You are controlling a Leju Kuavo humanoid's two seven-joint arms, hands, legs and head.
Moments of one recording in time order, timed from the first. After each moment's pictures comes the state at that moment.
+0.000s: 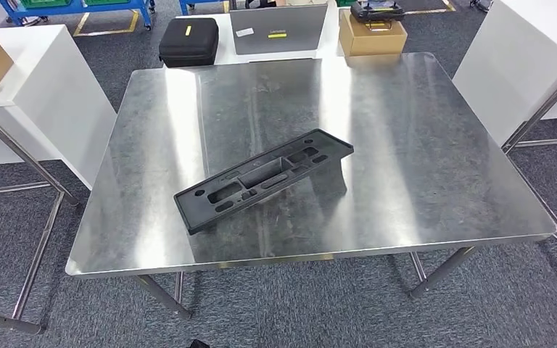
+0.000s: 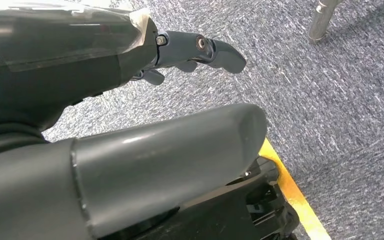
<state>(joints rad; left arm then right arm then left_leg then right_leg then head) -0.14 -0.23 0.64 -0.20 -0.97 0.31 -0.25 -0.07 0.16 -1.13 -0.21 1.33 -0.26 0.07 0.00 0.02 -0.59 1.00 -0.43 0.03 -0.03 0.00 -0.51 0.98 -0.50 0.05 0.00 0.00</state>
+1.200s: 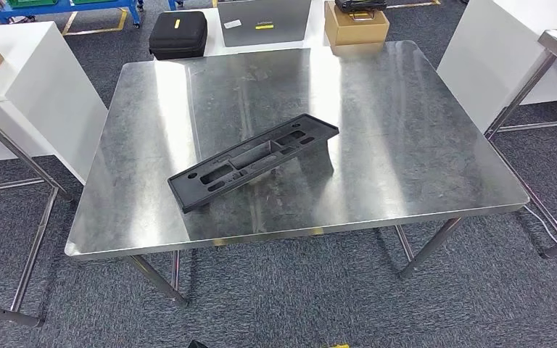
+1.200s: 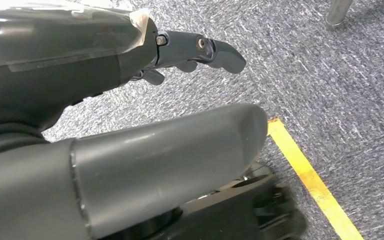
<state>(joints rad) -0.14 -0.23 0.64 -0.20 -0.97 0.32 -0.25 -0.07 0.17 -1.13 -0.21 1.34 -0.26 0.08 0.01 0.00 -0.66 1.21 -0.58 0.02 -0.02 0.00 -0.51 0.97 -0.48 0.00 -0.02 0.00</state>
